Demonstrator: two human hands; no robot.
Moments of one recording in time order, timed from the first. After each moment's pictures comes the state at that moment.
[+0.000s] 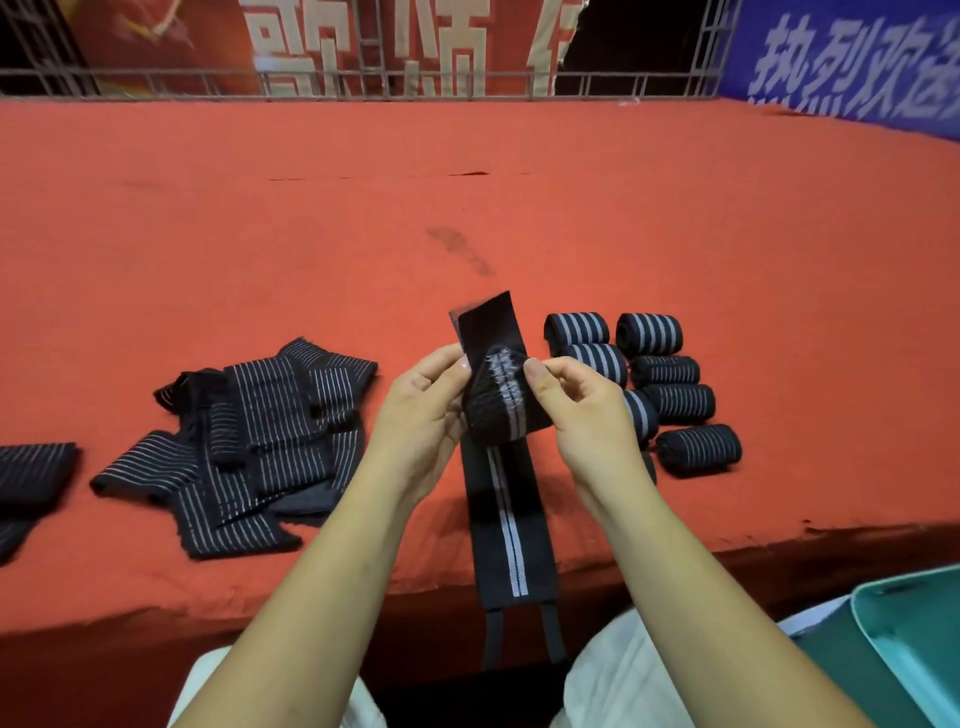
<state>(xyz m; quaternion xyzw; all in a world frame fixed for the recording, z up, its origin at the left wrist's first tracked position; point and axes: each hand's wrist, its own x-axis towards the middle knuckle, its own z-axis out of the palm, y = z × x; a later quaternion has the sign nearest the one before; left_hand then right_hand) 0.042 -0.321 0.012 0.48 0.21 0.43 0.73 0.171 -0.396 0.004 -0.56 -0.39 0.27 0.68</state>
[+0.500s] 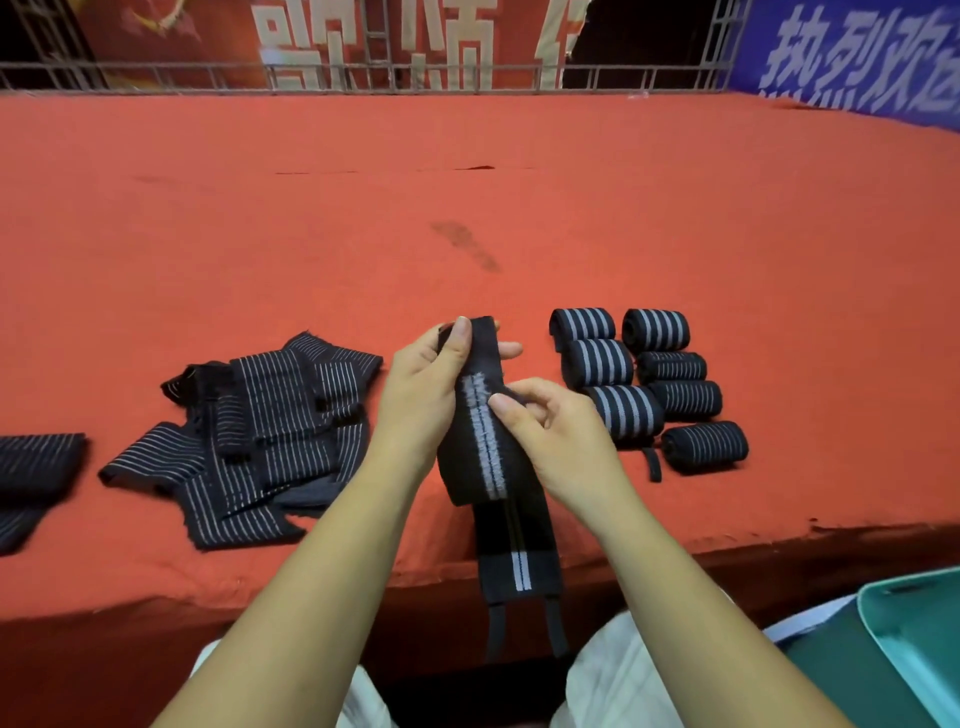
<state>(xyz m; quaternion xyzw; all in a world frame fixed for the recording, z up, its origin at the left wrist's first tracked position) 0.044 -0.320 0.026 0.59 0.28 0.46 0.61 0.154 -0.405 -0.001 -0.60 -0.49 0.29 0.57</state>
